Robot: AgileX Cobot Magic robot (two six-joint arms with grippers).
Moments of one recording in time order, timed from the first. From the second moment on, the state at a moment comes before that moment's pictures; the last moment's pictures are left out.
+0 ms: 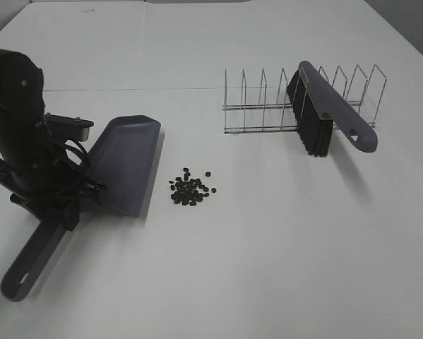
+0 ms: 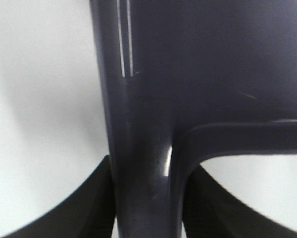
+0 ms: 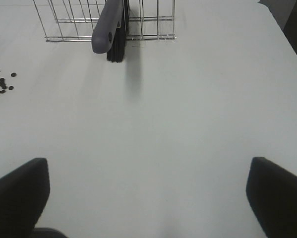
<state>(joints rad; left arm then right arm) -0.37 1.97 -1.12 -0.02 0.83 -0.10 0.00 0.00 -0.46 -0.05 1.10 0.01</state>
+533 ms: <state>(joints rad) -0.37 1.95 -1.01 -0.02 0.80 -0.11 0.00 0.00 -0.46 -0.05 1.10 0.01</state>
